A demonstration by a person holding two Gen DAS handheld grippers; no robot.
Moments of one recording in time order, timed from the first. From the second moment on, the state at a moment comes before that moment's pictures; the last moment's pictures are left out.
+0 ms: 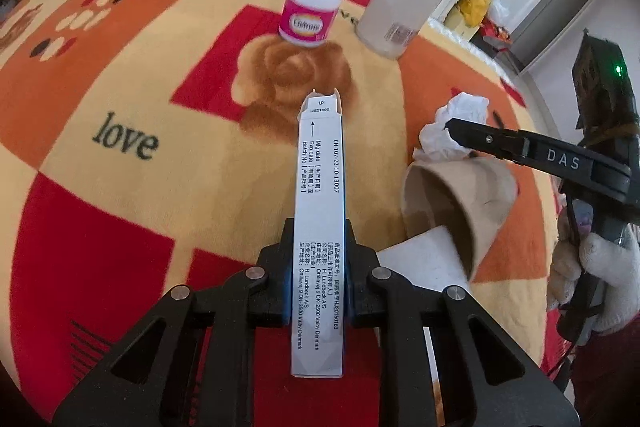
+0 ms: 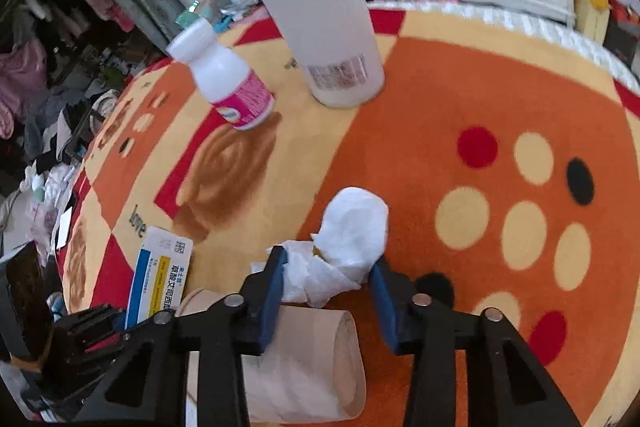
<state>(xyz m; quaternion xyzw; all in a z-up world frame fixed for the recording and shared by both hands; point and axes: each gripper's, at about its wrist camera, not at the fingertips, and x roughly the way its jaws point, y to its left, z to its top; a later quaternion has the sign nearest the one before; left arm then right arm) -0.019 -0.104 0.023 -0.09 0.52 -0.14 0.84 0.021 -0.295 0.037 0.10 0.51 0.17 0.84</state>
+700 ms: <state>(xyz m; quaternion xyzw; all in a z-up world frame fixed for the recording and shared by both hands) -0.070 -0.206 0.088 -0.06 0.48 -0.24 0.84 -0.084 -0.371 0.094 0.05 0.47 0.14 0.87</state>
